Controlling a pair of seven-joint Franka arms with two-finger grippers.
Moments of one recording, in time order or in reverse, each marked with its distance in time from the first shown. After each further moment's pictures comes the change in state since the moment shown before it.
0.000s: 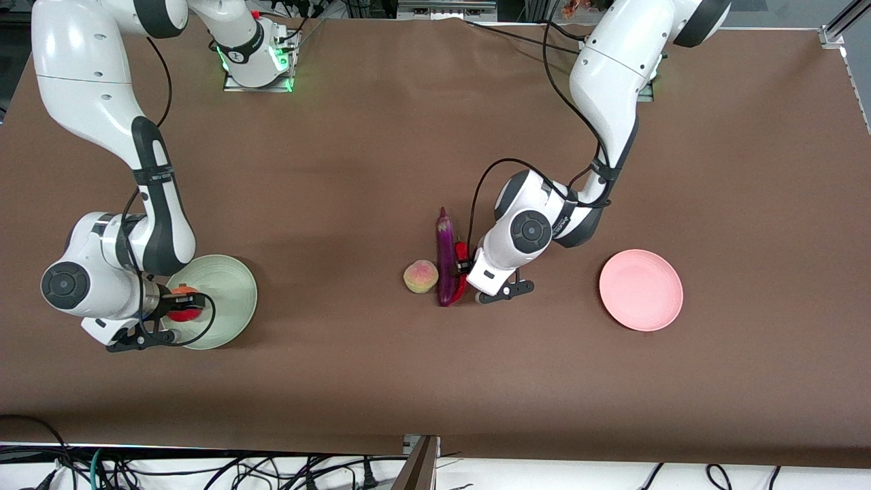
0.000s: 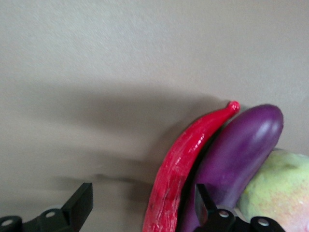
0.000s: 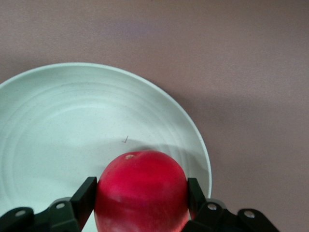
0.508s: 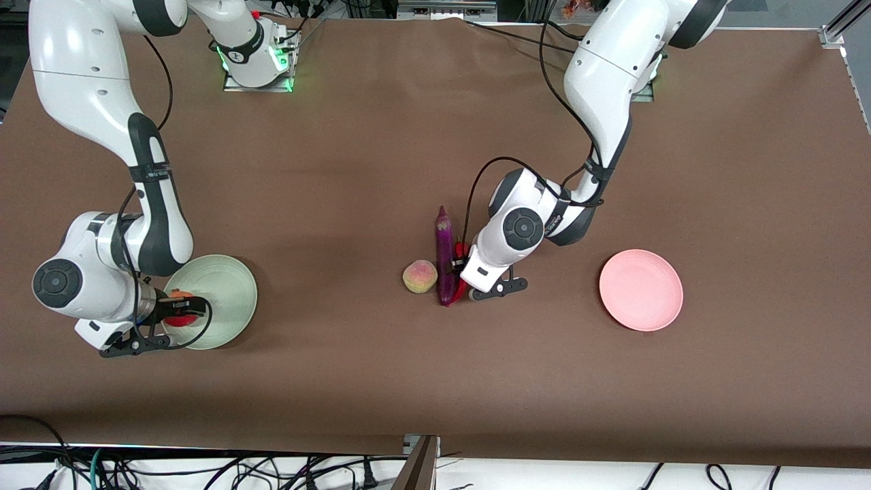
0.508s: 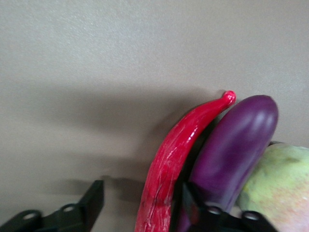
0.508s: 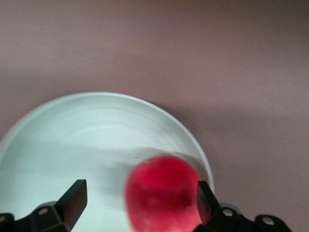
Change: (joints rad) left arm -0.015 0.013 -0.001 0.000 0.000 0.021 -0.001; right arm 0.001 -0.022 0.028 0.044 0.035 -0.017 0.000
